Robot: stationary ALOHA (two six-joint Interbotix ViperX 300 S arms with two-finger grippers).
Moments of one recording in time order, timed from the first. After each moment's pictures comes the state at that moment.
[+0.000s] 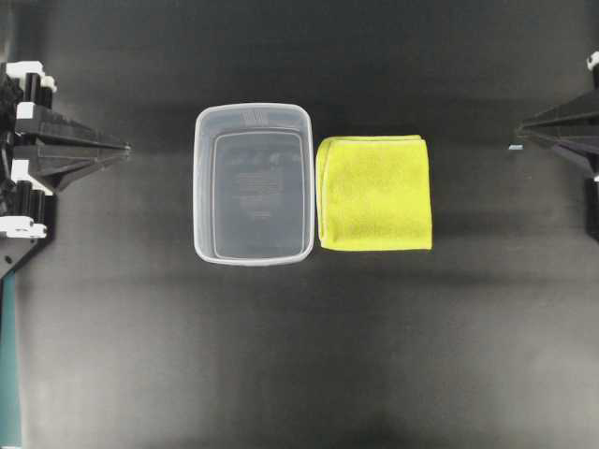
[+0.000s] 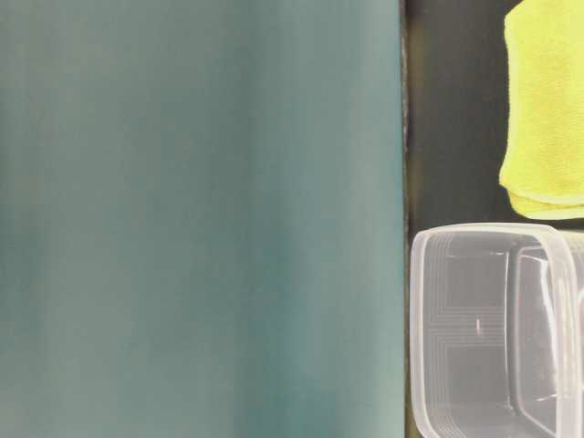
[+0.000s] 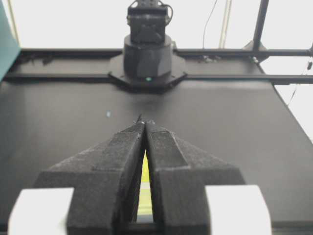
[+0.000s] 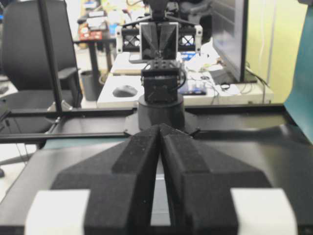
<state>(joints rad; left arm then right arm) 0.00 -0.96 1.17 0.00 -0.29 0.00 0.00 -0.97 1.18 0.00 -0.29 0.00</state>
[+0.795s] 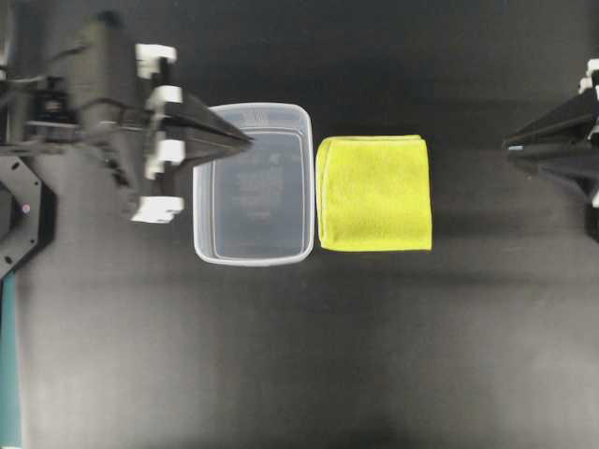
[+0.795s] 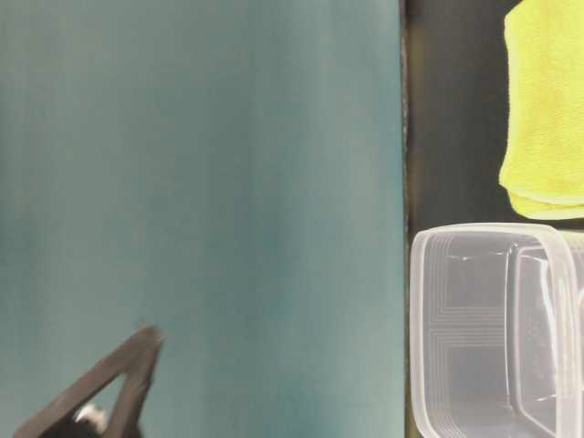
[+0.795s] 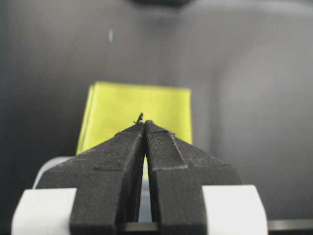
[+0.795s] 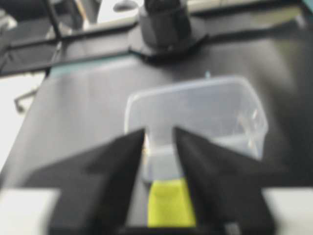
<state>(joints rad) 0.04 -0.44 0.69 0.04 0.13 -0.08 0.00 -1.00 1.20 0.01 -0.01 0.13</state>
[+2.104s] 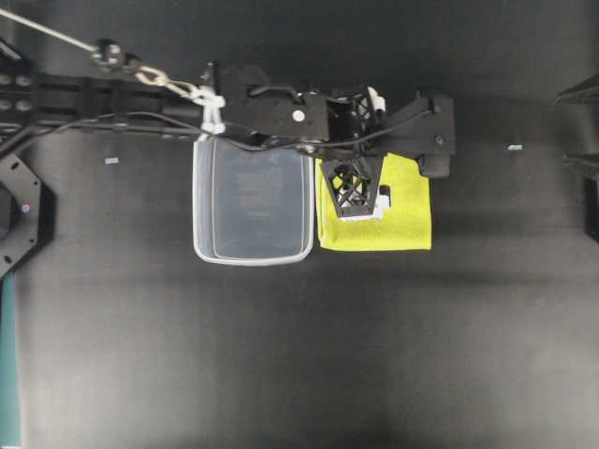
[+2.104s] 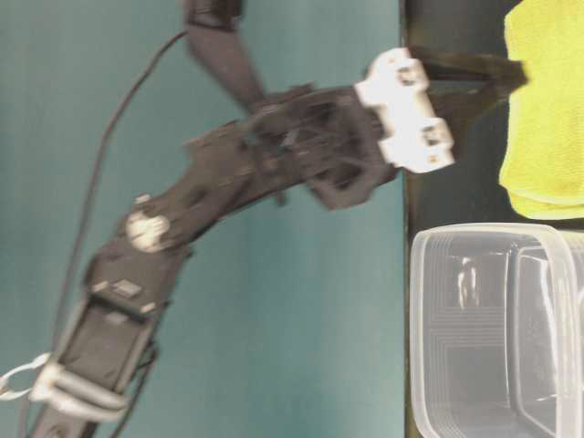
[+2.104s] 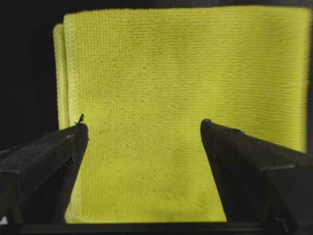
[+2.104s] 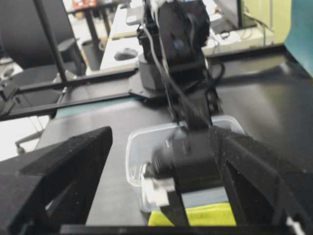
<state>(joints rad) 0.08 0.51 -0.08 0.04 0.64 0.10 -0.03 -1.24 1.21 0.01 0.08 0.13</state>
